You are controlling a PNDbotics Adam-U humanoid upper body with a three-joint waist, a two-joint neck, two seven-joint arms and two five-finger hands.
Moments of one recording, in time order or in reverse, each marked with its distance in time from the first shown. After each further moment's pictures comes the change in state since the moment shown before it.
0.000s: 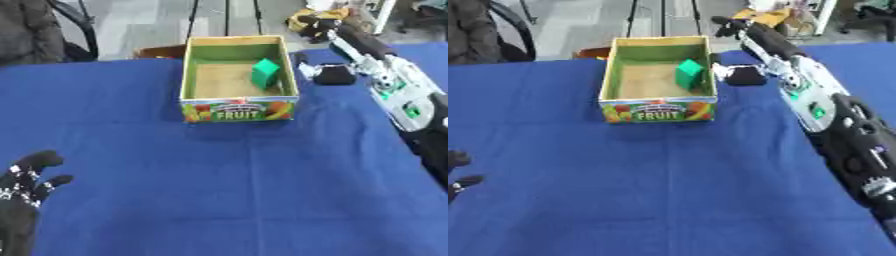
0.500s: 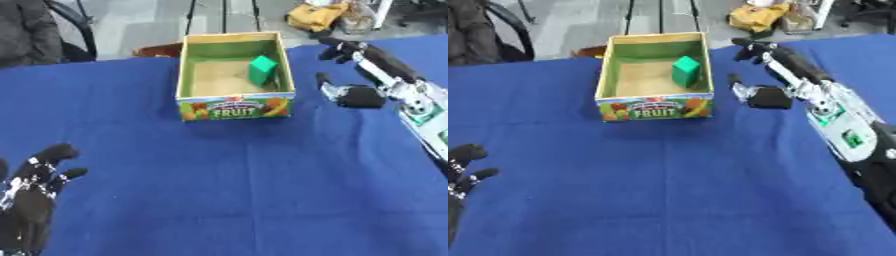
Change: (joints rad) left arm 0.013 -0.001 0.012 0.001 -0.009 -0.004 0.011; right arm 0.135 -0.026 0.003 -0.115 -0.107 0.028 0.010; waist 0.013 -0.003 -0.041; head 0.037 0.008
